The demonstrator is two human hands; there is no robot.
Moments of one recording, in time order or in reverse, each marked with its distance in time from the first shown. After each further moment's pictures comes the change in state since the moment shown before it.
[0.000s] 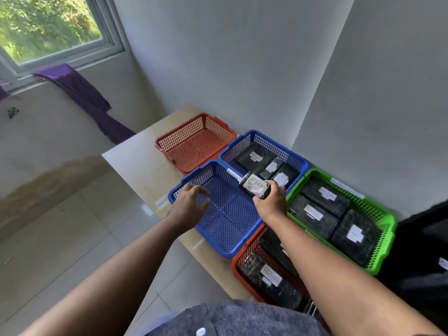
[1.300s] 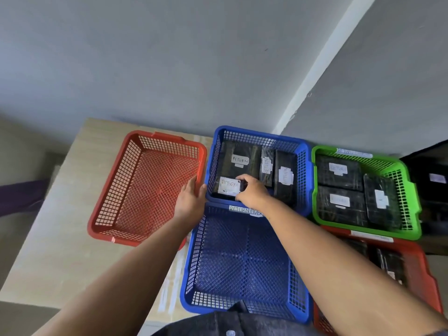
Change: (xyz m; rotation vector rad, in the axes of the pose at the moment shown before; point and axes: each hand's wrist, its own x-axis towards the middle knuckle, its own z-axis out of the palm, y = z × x) left_hand 0.339 -0.068 0.056 -0.133 -0.480 -0.035; right_hand 0.210 -0.050 0.134 0.028 -0.192 0.515
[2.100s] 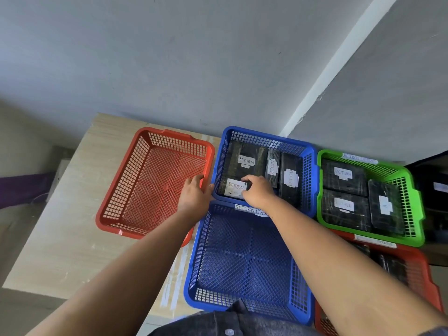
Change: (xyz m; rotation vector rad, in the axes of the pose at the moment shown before) left_hand 0.006 -0.002 -0.010 0.074 -0.006 0.000; right_hand 0.003 -0.001 0.004 -0.156 0.061 -0.060
